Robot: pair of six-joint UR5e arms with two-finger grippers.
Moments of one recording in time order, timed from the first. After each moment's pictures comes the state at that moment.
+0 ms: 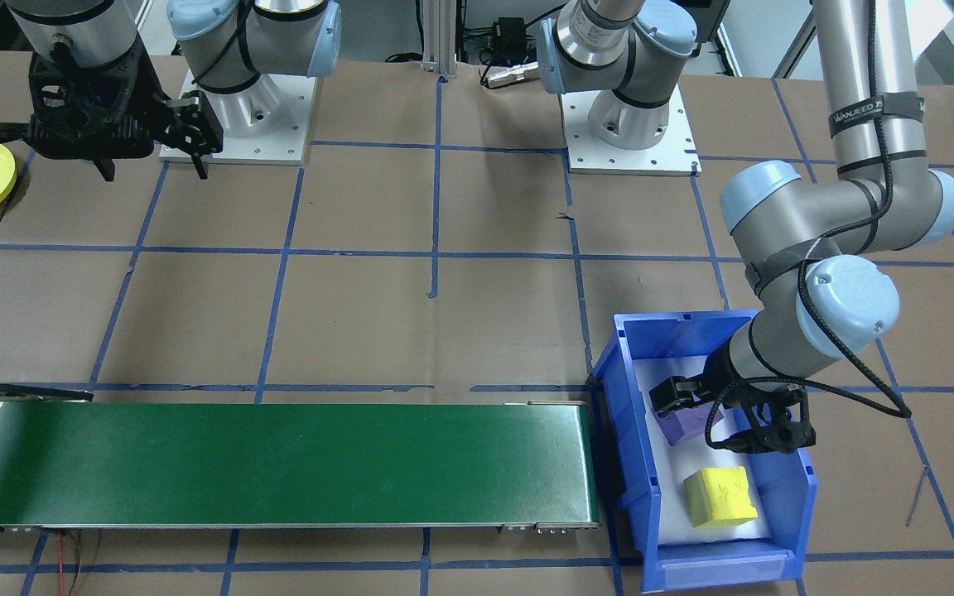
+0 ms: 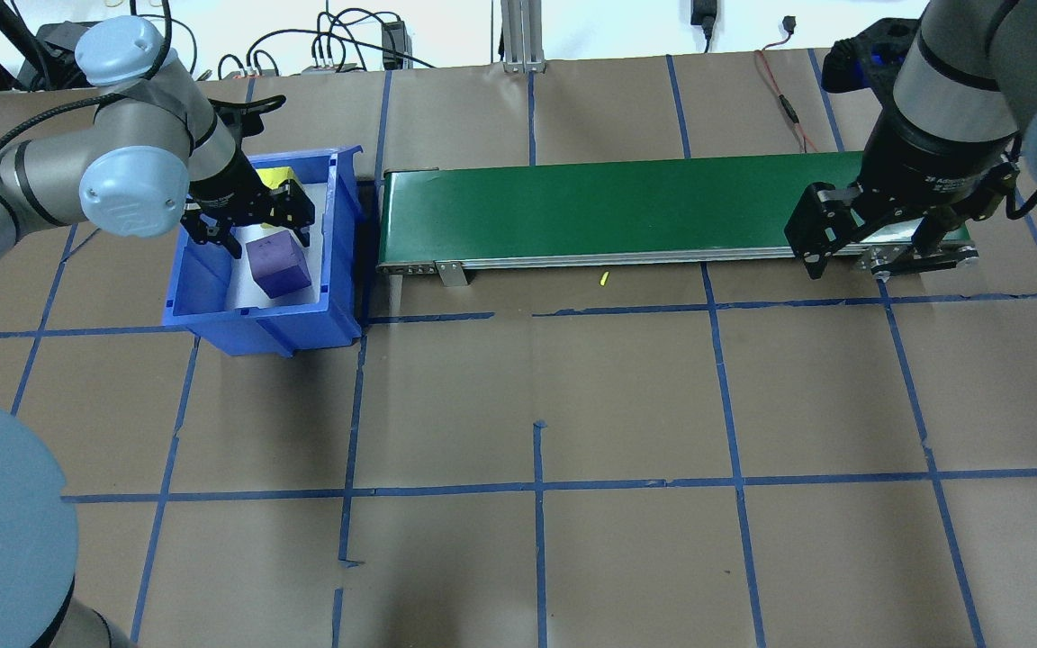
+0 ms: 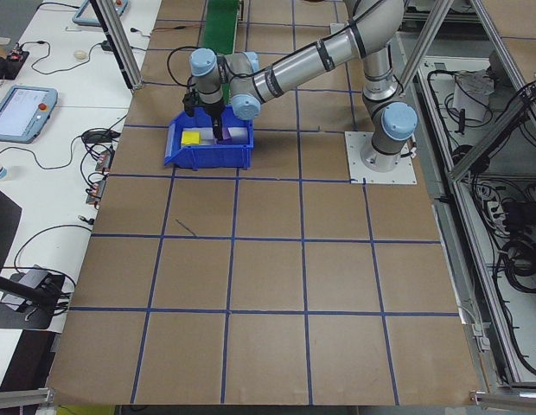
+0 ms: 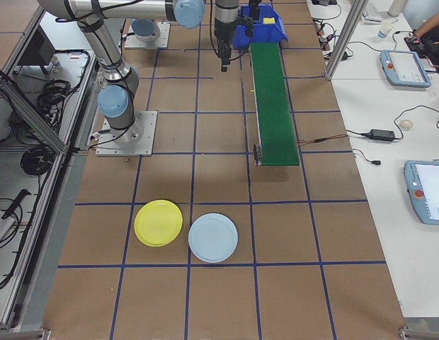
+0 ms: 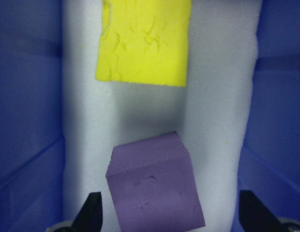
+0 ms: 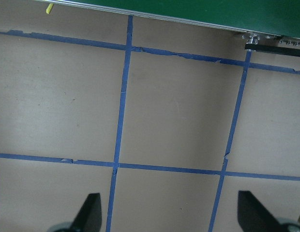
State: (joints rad) left arm -1.40 -1.99 -1.67 -1.12 1.54 0.04; right arm 1.52 -1.68 1.68 -1.52 -1.67 -0.18
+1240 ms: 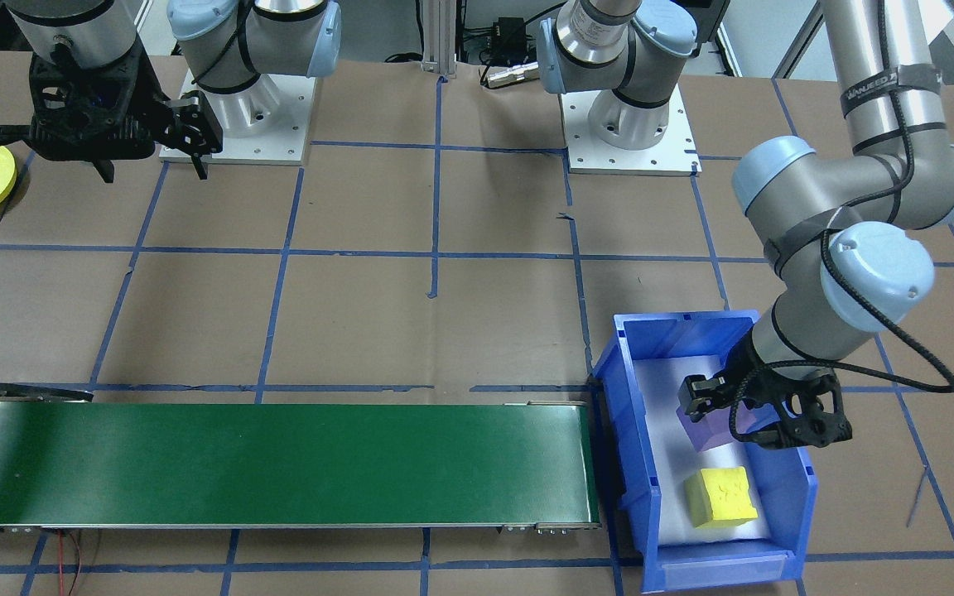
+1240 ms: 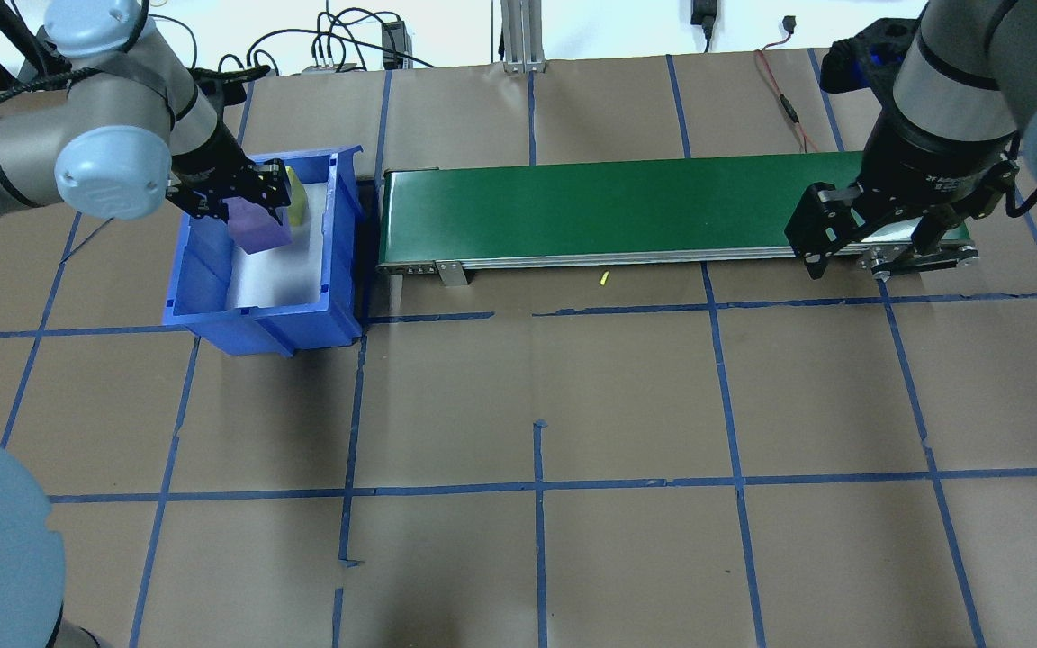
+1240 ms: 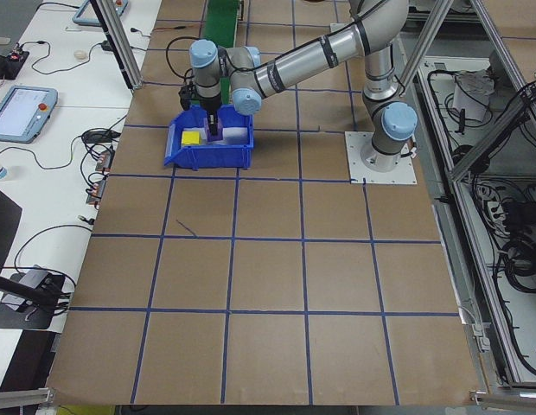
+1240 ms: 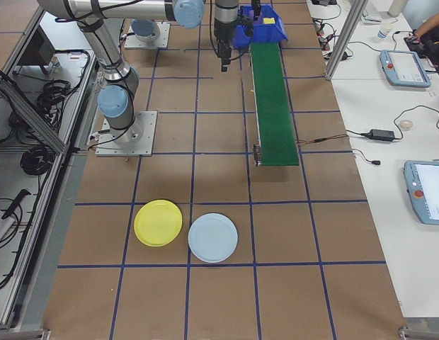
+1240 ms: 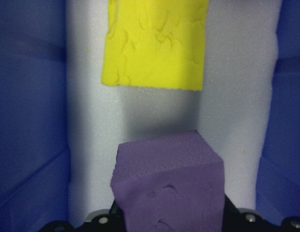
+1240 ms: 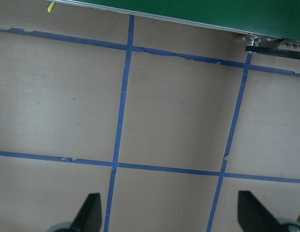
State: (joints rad) left arm -1.40 -1.94 -1.58 -1.15 1.56 0.06; right arm 1.52 -1.68 1.68 -1.52 -1.67 -0.20
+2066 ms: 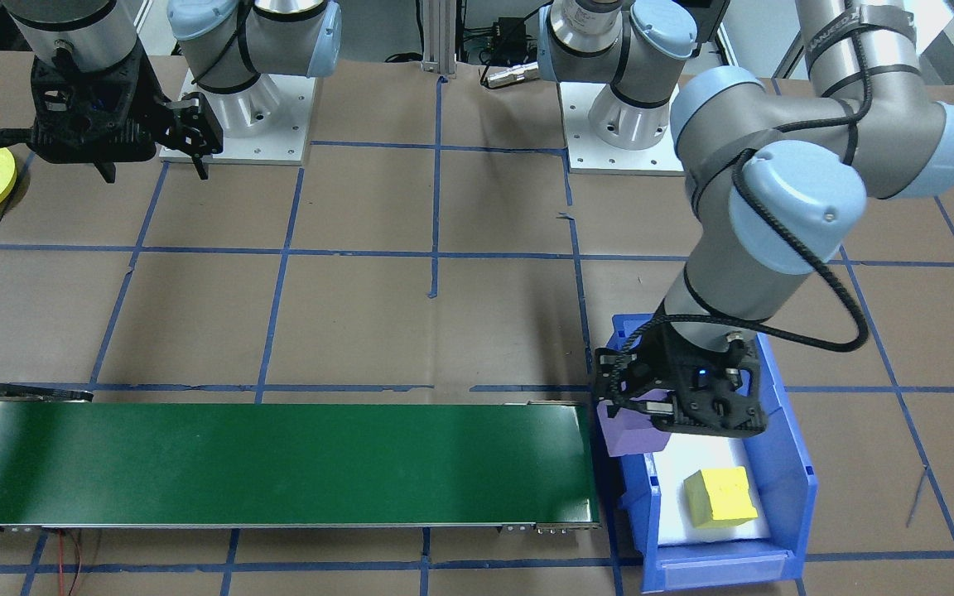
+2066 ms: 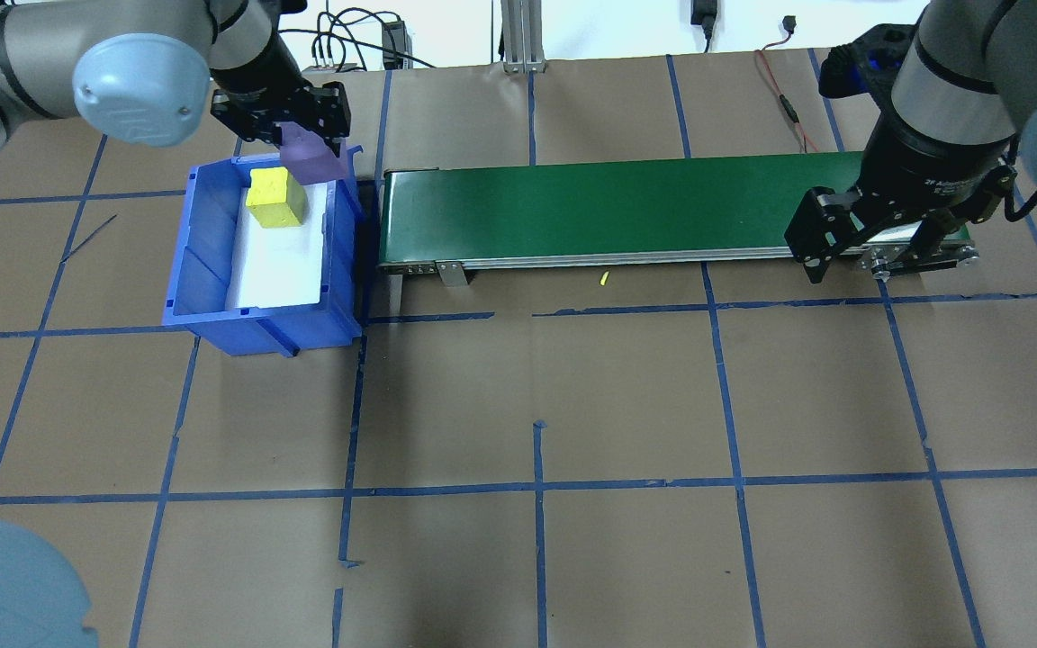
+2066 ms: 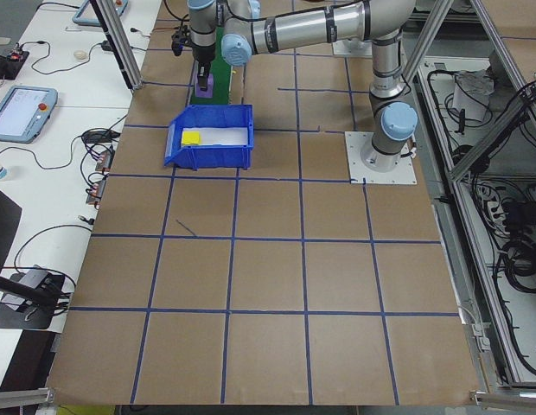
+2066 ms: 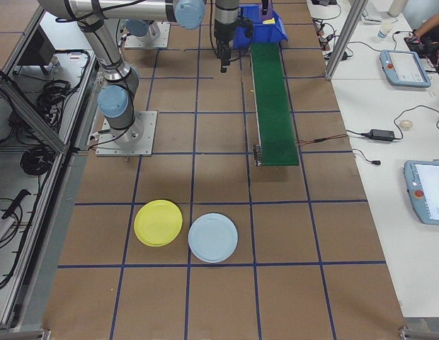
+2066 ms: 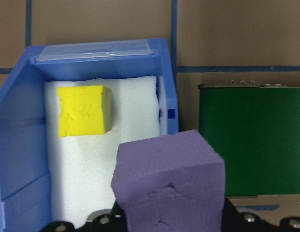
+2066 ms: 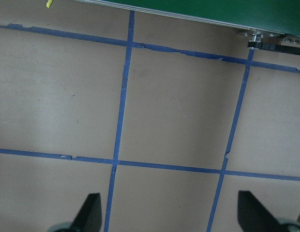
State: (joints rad) left arm -1.60 -1.95 -1.43 -1.21 1.52 0.05; right arm 1.52 -1.67 1.68 -1.52 -1.67 -0.20
